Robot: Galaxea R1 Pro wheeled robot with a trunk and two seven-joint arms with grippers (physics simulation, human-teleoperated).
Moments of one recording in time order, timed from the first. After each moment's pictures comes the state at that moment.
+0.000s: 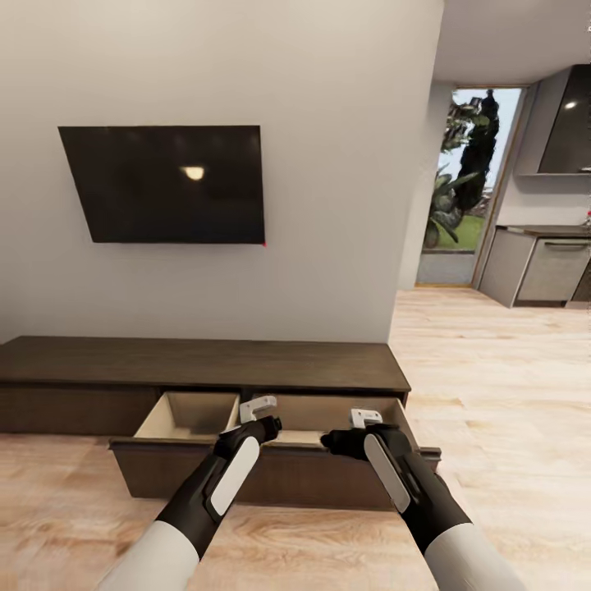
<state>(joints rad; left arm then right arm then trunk) -0.59 -0.16 -0.33 -0.94 0.61 0.45 0.52 -0.57 0.05 0.25 -1.01 -0.46 0.79 -0.20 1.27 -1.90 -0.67</state>
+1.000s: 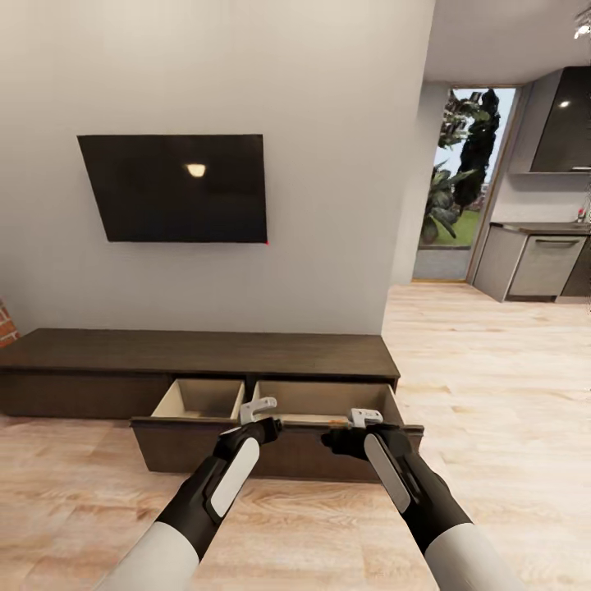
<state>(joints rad) -0.59 -0.16 -0.33 -0.94 0.61 0.45 0.52 -0.57 0.05 0.25 -1.01 -0.45 0.78 -0.20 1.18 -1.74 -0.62</state>
